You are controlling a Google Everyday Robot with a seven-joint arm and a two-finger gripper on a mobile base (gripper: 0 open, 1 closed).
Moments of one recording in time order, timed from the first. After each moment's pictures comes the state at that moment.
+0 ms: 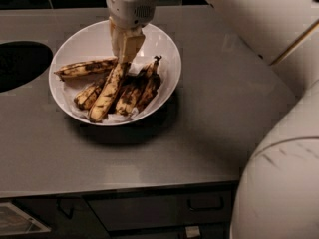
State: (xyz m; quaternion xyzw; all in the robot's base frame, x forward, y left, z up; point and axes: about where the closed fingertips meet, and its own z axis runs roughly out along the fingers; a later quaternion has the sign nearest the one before) arm 0.572 0.088 0.945 -0.88 0.46 0.03 0.13
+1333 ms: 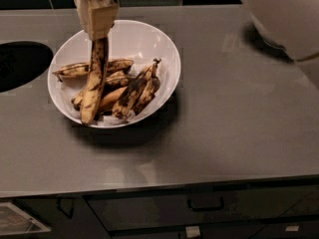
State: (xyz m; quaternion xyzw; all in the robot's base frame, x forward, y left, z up) arm 0.513 0.118 1.034 -0.88 0.44 -0.06 0.17
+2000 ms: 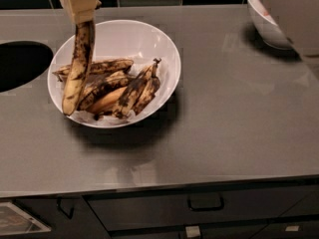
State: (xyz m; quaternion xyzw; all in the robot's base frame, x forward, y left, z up) arm 0.488 0.131 1.078 -0.87 0.44 -0.10 0.19
